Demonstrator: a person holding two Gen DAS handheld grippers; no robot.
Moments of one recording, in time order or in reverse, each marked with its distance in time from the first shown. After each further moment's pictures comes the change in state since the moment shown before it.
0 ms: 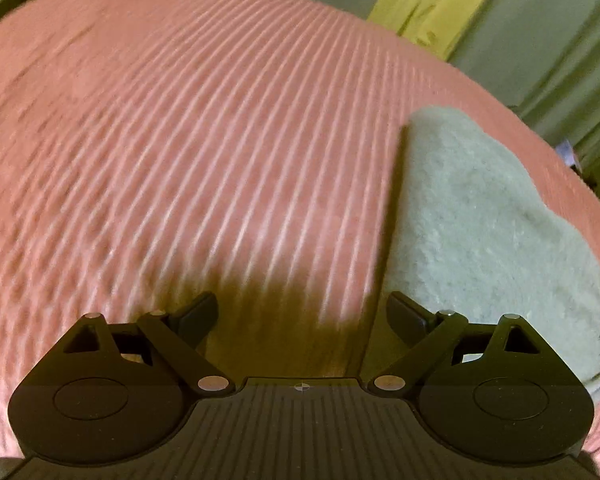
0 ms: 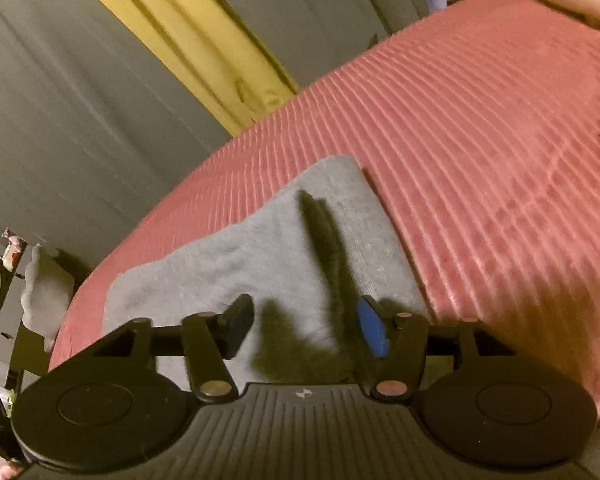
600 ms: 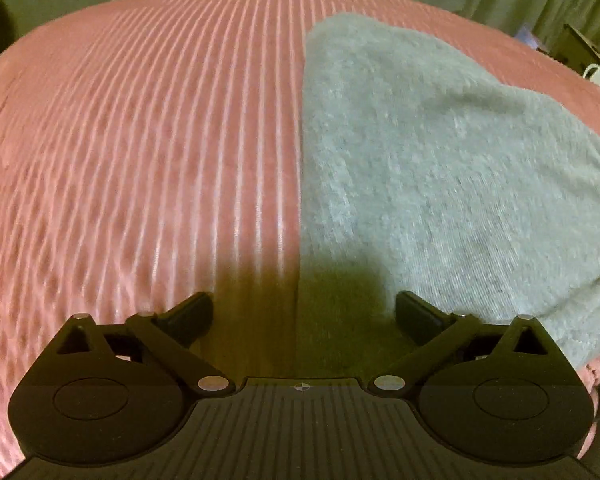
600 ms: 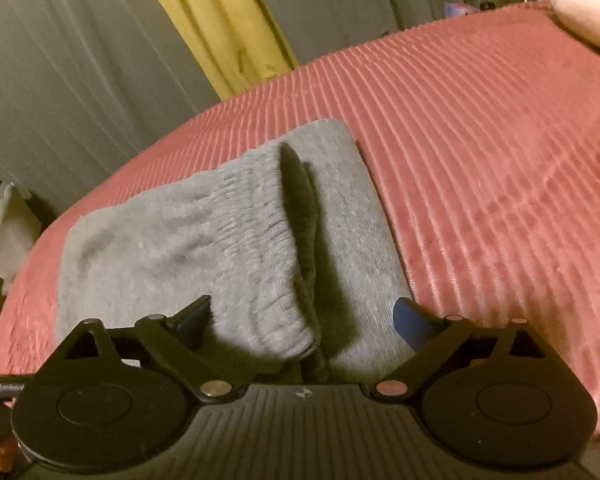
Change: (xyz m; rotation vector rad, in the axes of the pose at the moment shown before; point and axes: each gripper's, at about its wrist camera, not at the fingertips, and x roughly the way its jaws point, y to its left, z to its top) left arm 0.021 -0.058 -0.019 0.326 0.096 0.029; right arm 0.006 0.001 -0.024 -0.173 0.051 -0.111
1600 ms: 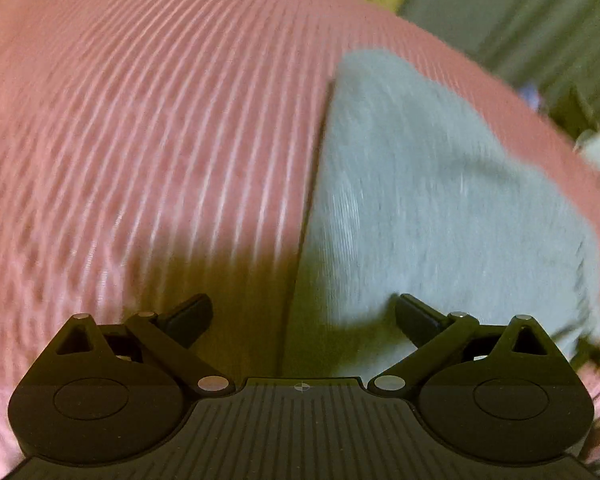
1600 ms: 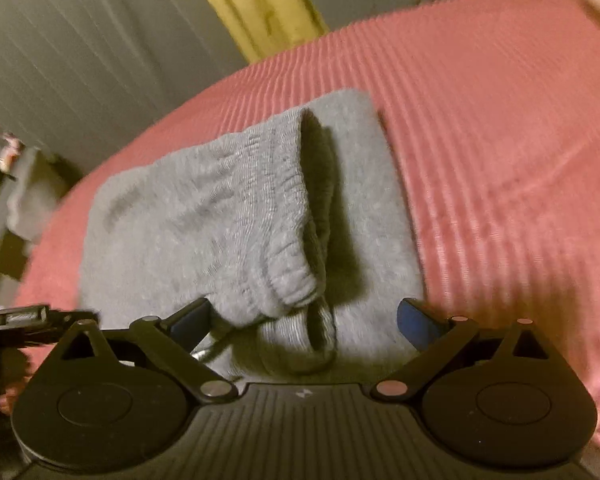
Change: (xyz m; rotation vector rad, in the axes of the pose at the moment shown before) left arm -0.004 0.042 0.013 -0.253 0.019 -0.185; right arm 0.002 -0.026 0.013 -0.017 0.158 0.120
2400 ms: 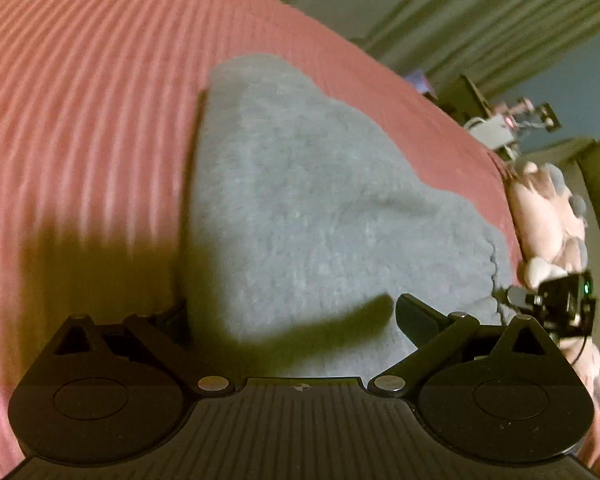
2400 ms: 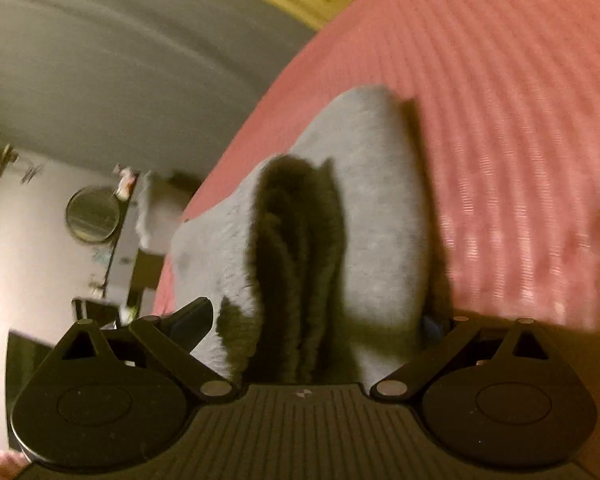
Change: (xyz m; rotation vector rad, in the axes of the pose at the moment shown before) left arm 0.037 -0.007 0.040 0.174 0.058 -0.350; right arm 0.062 -0.090 0.055 0.150 0.134 0.479
